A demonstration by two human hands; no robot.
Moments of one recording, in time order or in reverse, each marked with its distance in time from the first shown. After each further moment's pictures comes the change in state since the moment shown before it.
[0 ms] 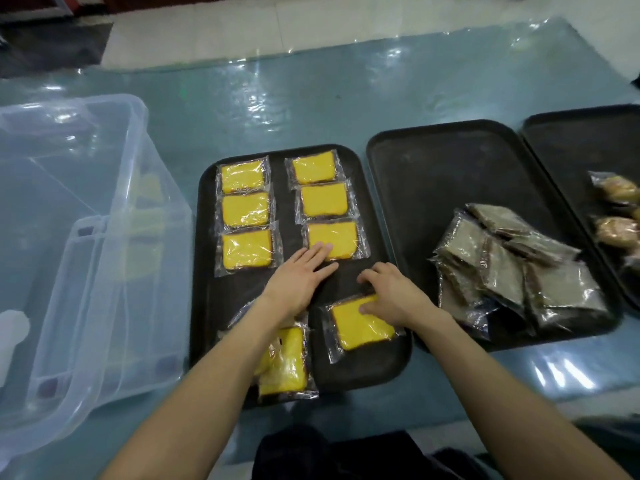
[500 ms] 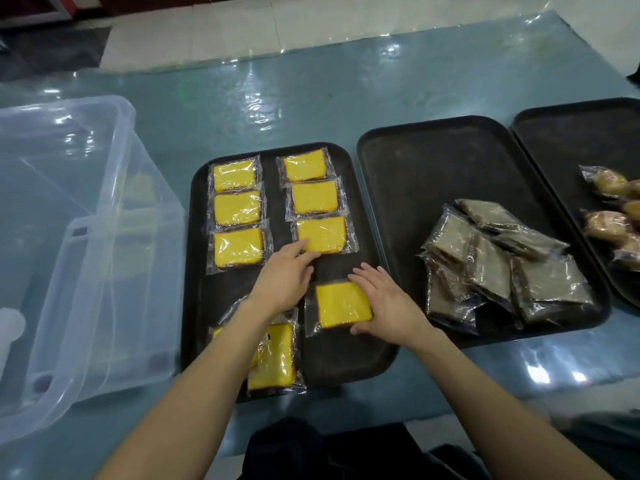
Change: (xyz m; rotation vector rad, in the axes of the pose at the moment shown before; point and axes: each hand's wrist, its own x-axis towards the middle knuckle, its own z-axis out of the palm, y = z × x) left_hand -0.014 0.016 -0.030 -0.344 0.184 -0.255; right_hand -0.023 0.021 0.038 -0.030 0.189 -0.199
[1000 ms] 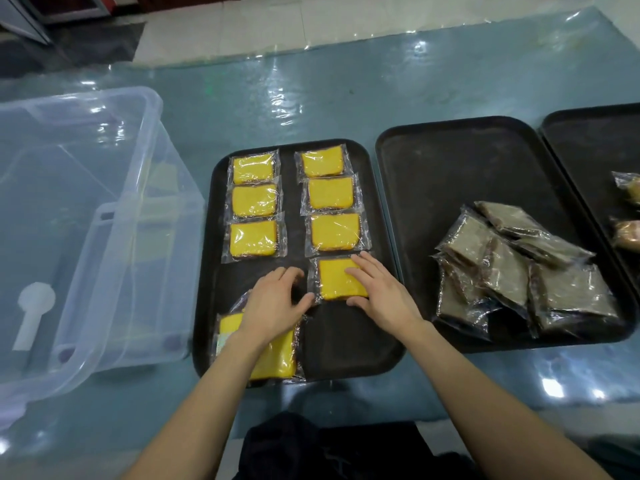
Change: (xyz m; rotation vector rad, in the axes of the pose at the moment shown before) left_hand -0.071 -0.006 0.012 -0.088 0.068 -0.232; right_hand 0.025 -0.009 0.014 0.067 0.150 -0.042
